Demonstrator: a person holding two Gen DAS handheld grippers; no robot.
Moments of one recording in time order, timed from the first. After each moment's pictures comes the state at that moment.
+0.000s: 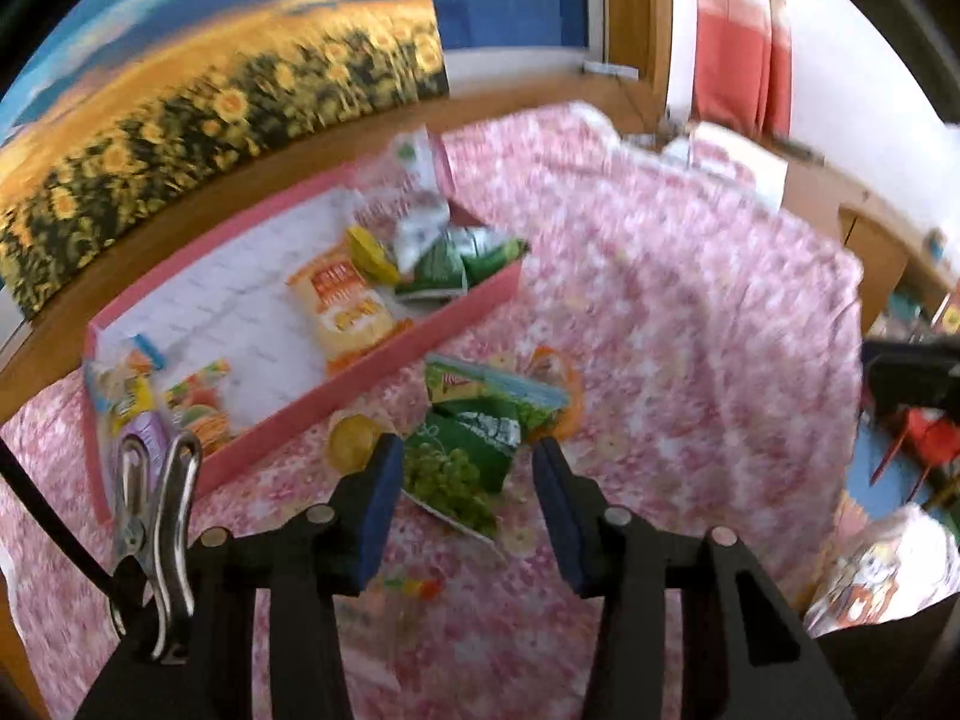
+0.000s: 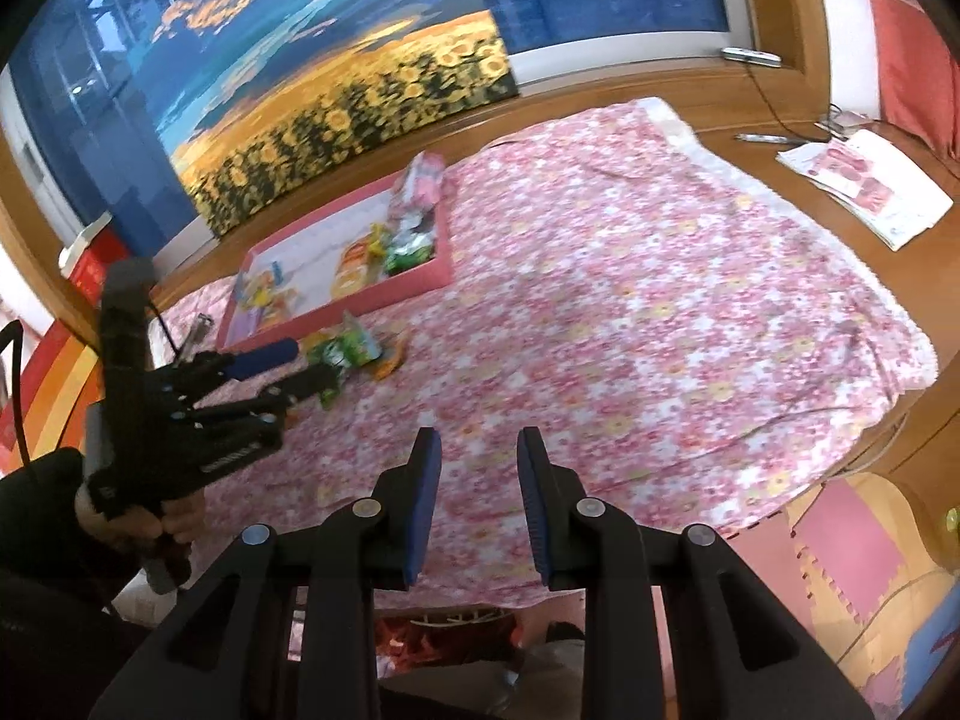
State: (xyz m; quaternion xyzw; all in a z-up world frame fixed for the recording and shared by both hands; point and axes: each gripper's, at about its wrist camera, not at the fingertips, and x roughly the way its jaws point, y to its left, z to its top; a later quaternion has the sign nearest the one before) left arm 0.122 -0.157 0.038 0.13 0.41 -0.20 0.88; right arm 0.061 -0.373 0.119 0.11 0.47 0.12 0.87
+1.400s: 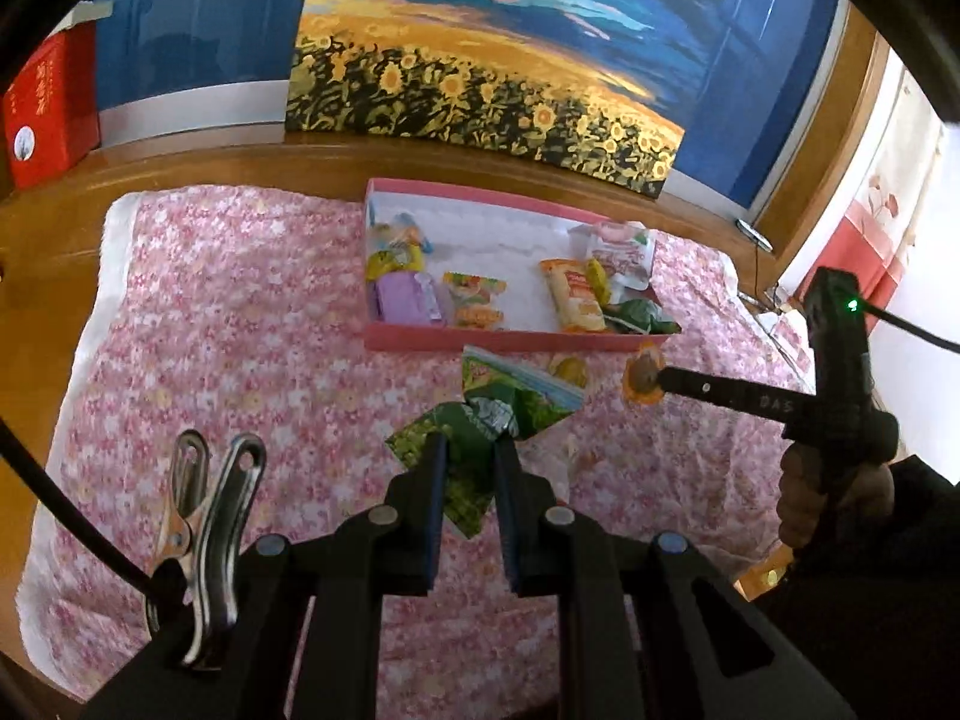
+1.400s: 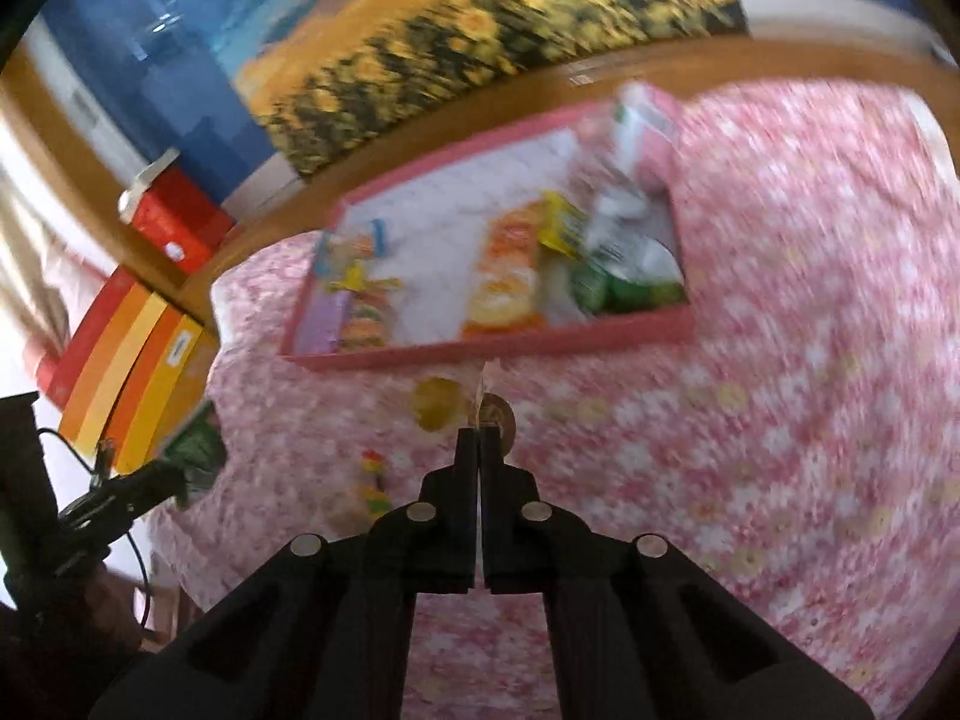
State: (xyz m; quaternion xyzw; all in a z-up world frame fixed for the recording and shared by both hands) left arm 0.032 0.006 0.092 -0.12 0.42 -0.06 0.90; right arm 0.173 -0.260 0.077 0.10 0.51 0.29 0.81
